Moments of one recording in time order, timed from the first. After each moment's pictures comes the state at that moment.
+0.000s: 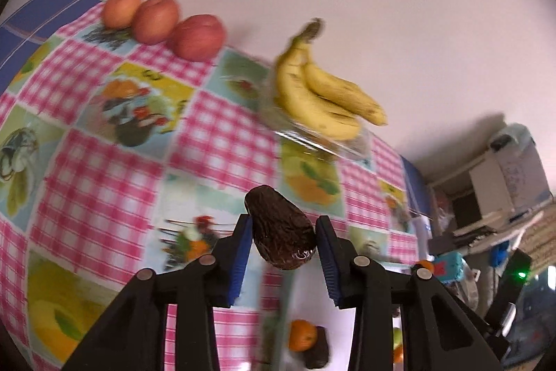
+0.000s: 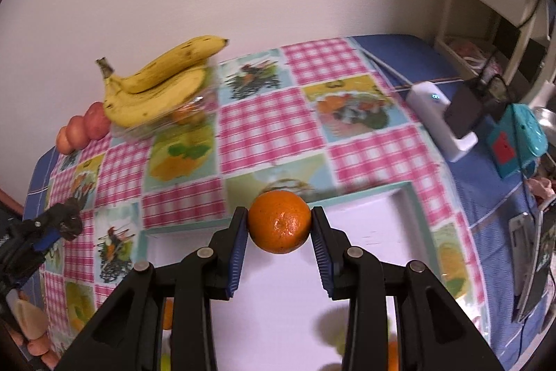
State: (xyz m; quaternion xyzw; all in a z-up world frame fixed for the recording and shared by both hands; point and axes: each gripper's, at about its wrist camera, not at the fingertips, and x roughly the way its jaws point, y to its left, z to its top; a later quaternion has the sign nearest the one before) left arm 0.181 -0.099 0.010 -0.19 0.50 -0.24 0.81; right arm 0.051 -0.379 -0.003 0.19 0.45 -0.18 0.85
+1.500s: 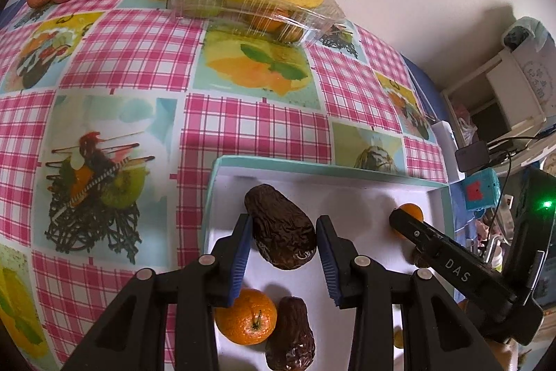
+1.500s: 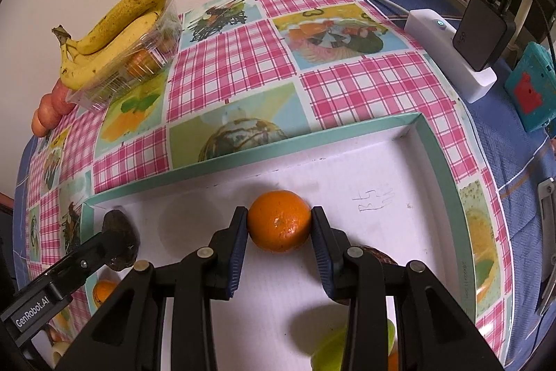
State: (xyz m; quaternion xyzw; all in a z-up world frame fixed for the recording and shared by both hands) left arm 0.144 -0.206 -0.063 -0.07 0.58 -0.27 0.77; right arm 0.050 -0.398 -0.076 0.22 0.51 -0.17 0.81
